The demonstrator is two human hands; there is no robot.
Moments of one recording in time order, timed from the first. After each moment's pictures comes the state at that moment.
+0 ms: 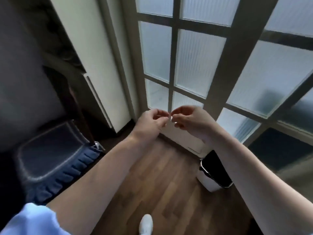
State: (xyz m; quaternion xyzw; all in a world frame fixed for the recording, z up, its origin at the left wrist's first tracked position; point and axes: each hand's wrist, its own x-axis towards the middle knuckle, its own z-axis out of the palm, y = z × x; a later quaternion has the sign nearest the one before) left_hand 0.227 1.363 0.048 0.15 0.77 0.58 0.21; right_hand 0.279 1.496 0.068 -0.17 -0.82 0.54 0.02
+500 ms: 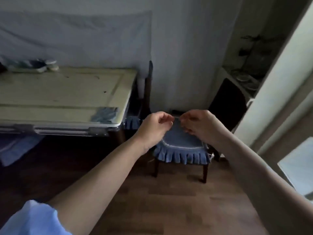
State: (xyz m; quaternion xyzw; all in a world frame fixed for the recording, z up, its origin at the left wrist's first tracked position) left_hand 0.340 0.900 0.093 -0.16 0.79 0.58 -0.11; right_hand 0.261 1.032 0.110 0.26 -0.84 0.46 -0.13
